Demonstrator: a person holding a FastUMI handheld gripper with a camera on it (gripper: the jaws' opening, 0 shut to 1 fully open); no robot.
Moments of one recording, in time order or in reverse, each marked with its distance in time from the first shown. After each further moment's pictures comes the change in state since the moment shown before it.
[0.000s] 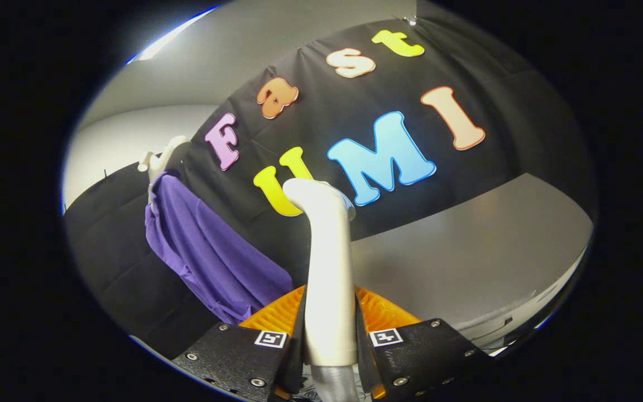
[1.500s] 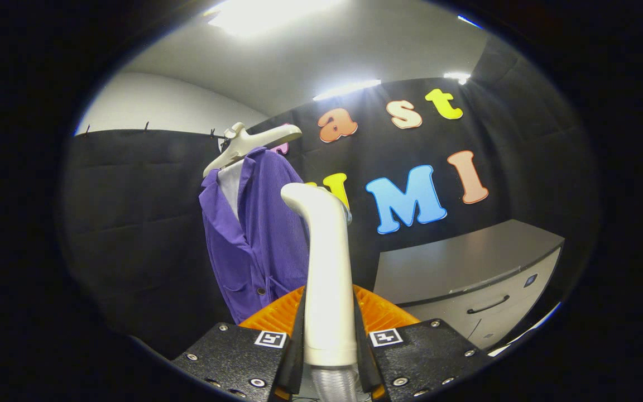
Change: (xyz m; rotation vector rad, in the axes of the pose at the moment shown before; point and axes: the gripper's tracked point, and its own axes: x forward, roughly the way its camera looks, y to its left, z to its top) arm -0.076 0.148 -0.068 -0.251 -0.236 -0.036
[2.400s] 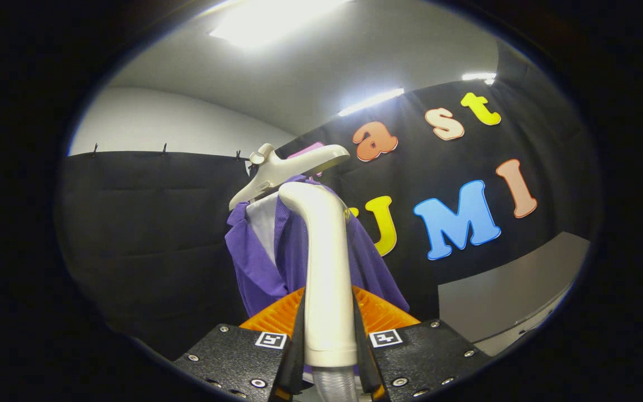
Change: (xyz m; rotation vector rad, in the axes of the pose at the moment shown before) arm 0.099 0.091 0.052 0.059 -0.075 0.179
